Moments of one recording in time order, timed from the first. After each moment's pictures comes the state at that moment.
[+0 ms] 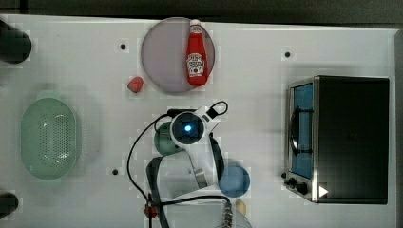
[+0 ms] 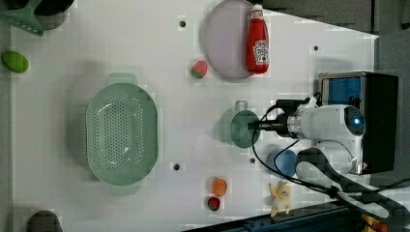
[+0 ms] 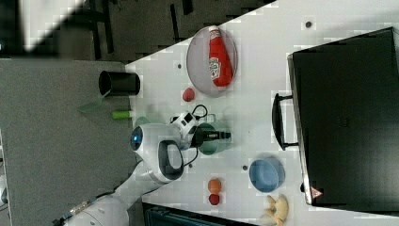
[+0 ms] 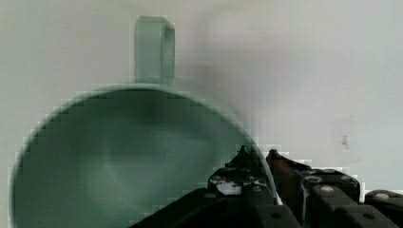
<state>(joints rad) -0.36 0.36 0.40 -2.43 -0.32 1.08 -0.47</state>
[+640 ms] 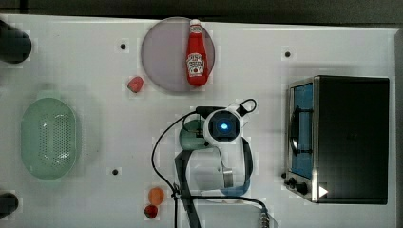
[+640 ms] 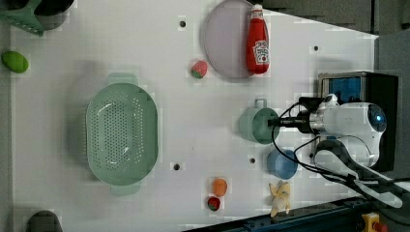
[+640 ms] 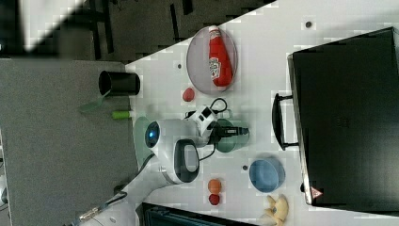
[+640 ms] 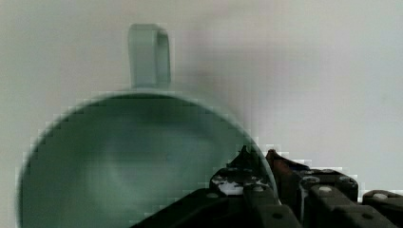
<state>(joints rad) -0.46 0.35 0.34 -2.41 -0.32 1.07 -0.62</state>
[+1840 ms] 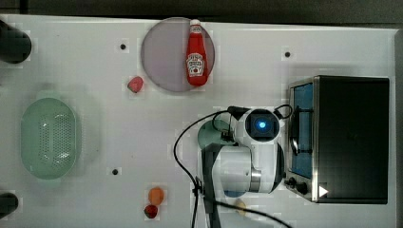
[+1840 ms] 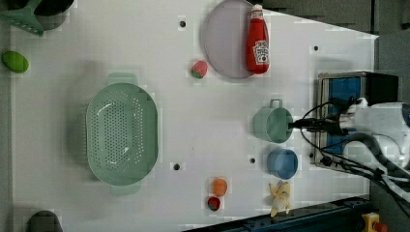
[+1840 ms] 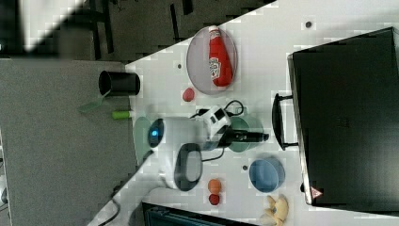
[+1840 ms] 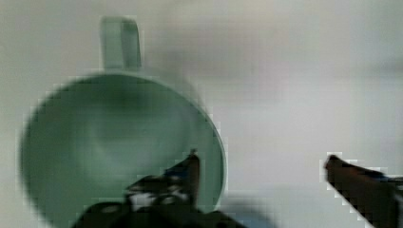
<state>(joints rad) -0.54 0.22 0.30 -2.39 -0.23 0.90 -0.66</state>
